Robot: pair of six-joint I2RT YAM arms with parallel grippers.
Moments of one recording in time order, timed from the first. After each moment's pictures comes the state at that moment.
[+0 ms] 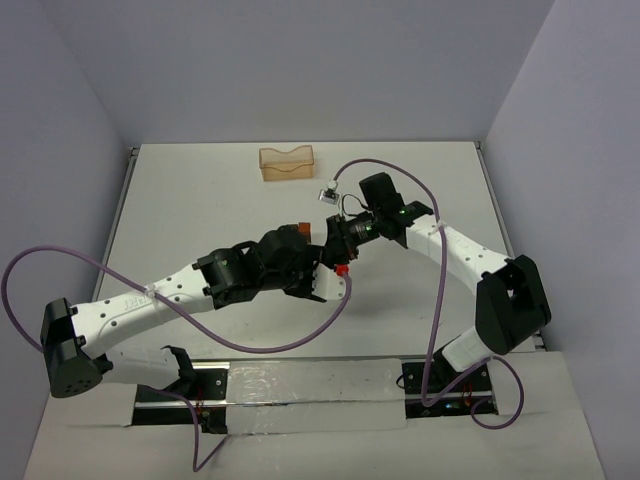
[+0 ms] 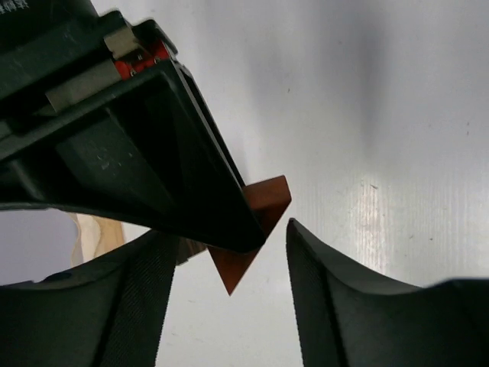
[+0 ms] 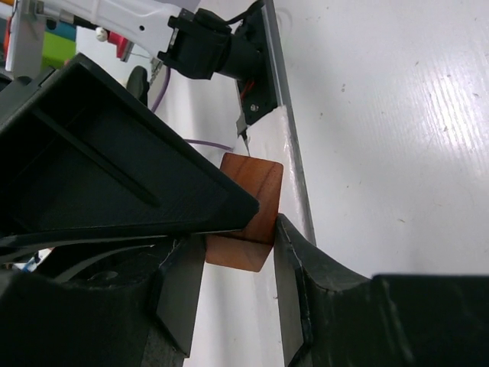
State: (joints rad) left arm -1.12 1.26 1.12 -0.53 -0.01 0.80; right arm 0.51 1.51 1.10 -0.43 -1.16 0.19
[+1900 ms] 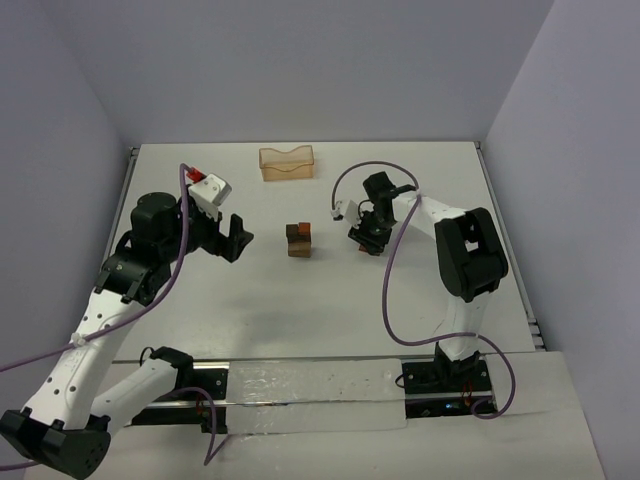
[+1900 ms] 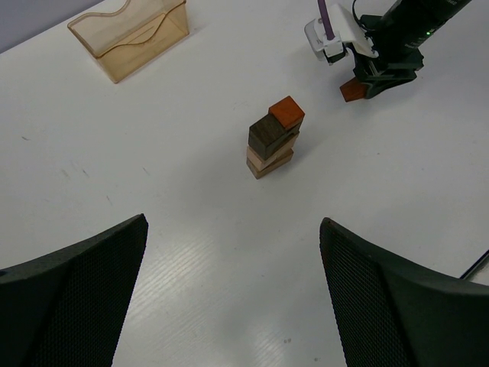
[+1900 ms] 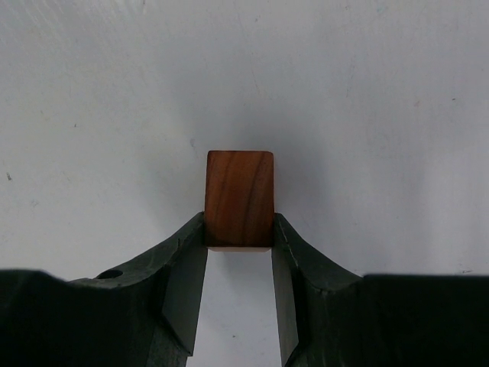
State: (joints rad) left arm -0.38 0.89 1.01 -0.51 0.28 0.10; right arm 0.35 1.90 1.27 -0.68 -0.24 -0.84
